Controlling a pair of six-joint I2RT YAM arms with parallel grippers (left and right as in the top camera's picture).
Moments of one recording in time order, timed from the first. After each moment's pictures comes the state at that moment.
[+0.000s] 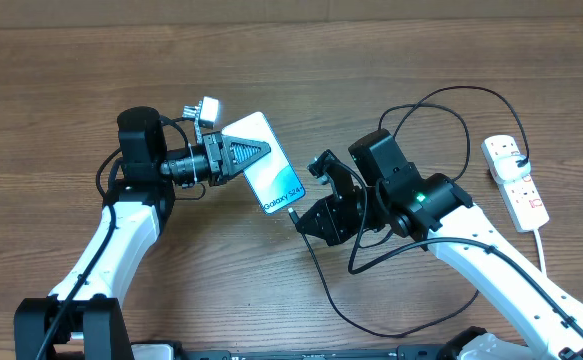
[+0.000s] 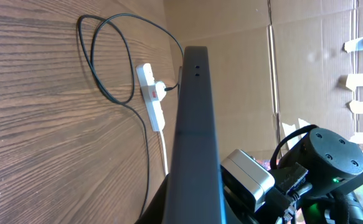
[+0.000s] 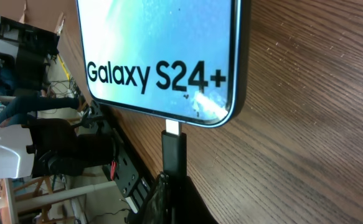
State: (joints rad) left arm -0.03 1.49 0.81 0.18 1.23 -0.87; right arm 0.57 1.39 1.05 -0.72 -0.69 0.21
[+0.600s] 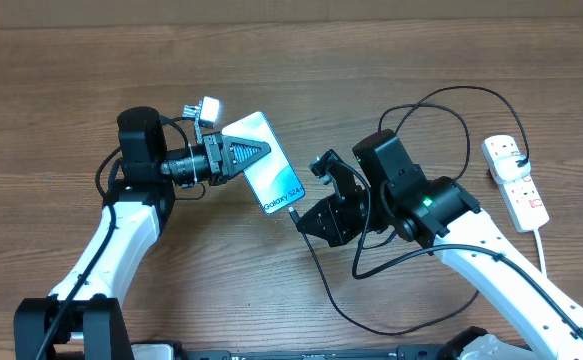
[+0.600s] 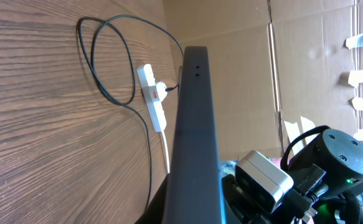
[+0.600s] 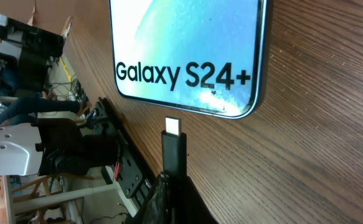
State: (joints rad) left arm -0.03 1.49 0.81 0.18 1.23 -0.86; right arm 0.57 1.35 1.05 -0.72 -0.70 0.21
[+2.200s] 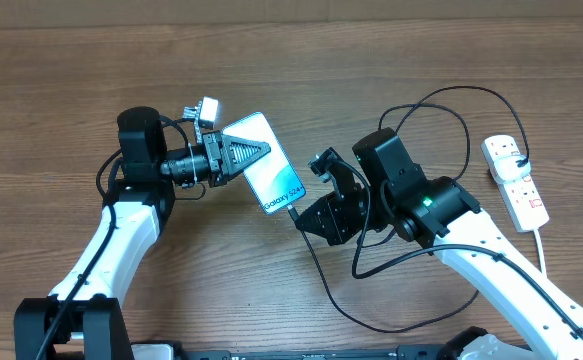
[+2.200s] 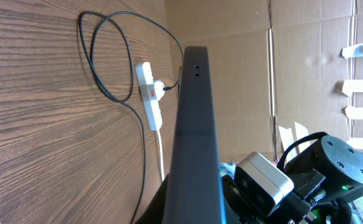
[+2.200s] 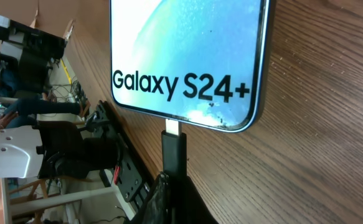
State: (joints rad) left arm -0.03 1.49 0.81 0.18 1.23 -0.91; right arm 0.57 1.35 1.05 -0.69 -0.70 0.21
